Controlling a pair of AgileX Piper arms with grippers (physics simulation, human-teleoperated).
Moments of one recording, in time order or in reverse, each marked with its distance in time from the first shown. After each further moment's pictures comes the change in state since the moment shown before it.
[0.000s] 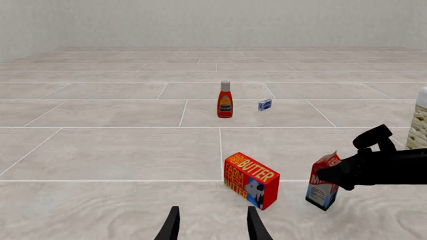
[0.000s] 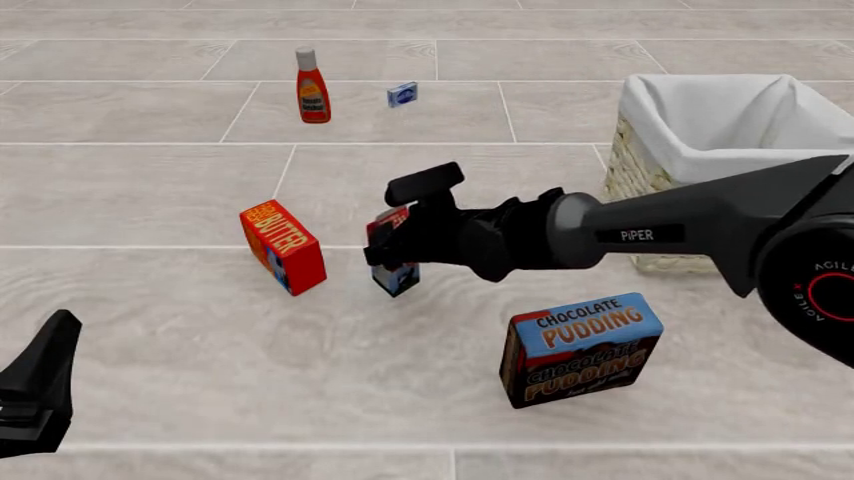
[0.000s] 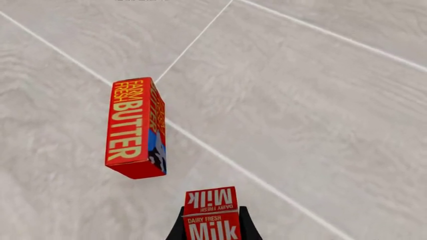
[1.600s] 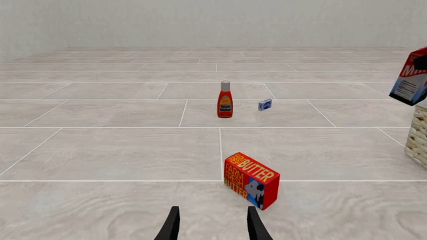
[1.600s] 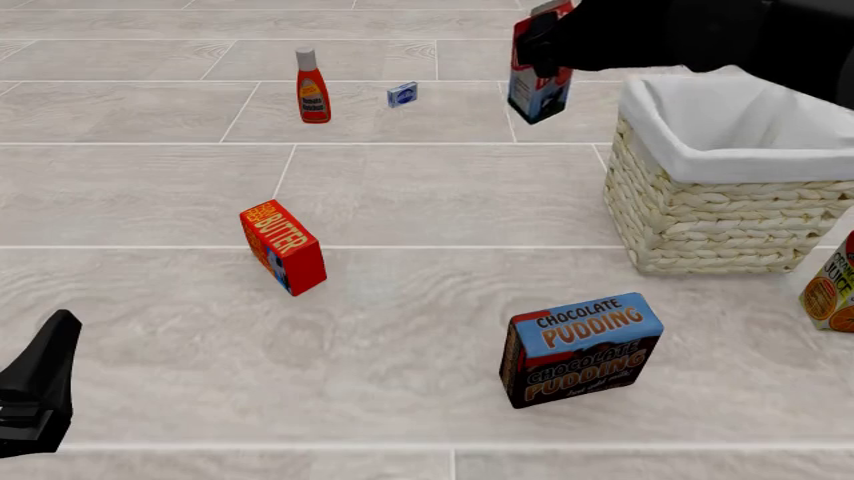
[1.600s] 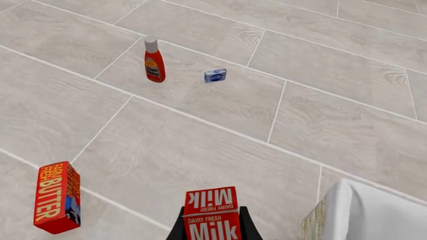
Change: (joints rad) left arm 0.000 0.000 0.000 0.000 0.000; right arm -0.326 -0.415 -0.194 0.393 -0.195
